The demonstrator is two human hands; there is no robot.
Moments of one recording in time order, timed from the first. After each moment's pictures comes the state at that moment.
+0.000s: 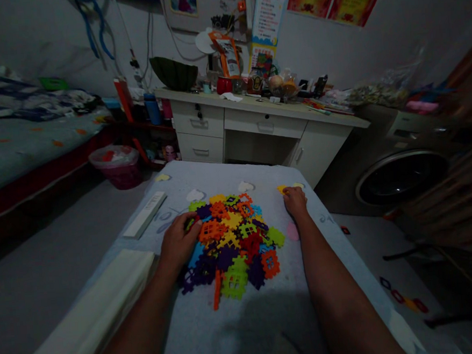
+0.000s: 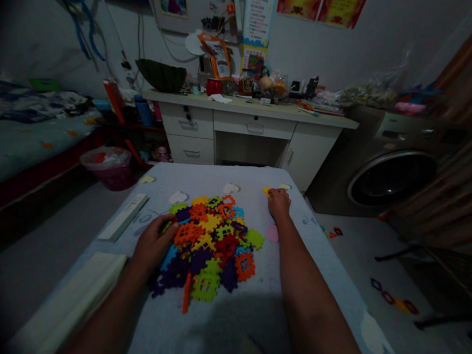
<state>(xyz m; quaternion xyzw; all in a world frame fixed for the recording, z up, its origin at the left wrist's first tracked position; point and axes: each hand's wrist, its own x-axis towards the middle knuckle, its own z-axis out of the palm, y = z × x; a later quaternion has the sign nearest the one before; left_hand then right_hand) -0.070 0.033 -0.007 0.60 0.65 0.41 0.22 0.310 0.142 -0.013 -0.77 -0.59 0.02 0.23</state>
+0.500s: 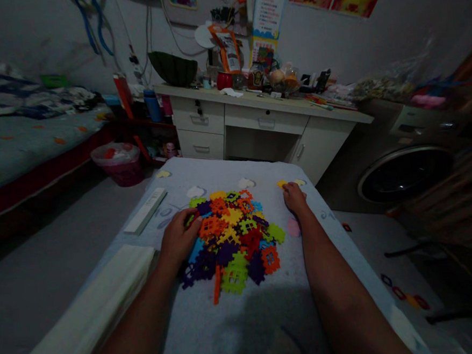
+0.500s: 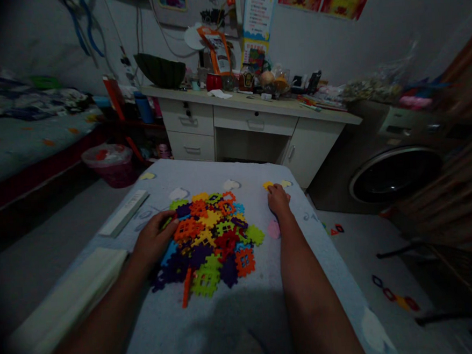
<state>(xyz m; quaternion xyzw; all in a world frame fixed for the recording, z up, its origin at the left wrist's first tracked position) -0.072 0.034 -0.013 0.61 0.65 0.41 0.21 0.309 0.144 -0.010 -0.76 -0.63 0.04 0.16</state>
